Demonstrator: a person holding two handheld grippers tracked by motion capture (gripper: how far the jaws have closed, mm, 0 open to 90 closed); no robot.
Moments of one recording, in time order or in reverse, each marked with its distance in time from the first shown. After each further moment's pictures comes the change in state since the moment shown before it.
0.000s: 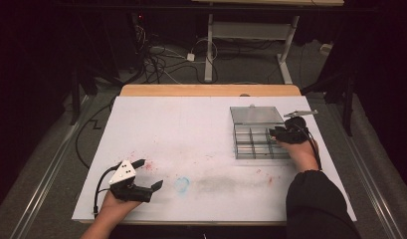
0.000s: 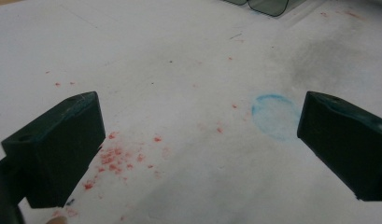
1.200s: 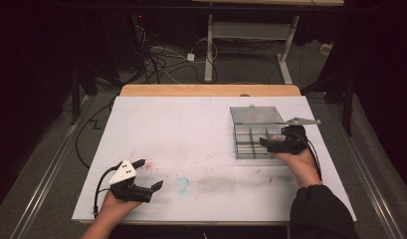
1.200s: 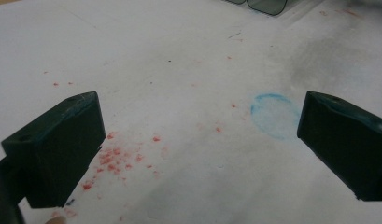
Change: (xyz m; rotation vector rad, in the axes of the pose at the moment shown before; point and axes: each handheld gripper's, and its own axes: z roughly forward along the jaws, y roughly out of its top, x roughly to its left) left arm 0.000 0.000 0.000 0.003 -0.003 0.003; right arm 0.036 -0.015 -0.026 -0.110 0.070 -0.009
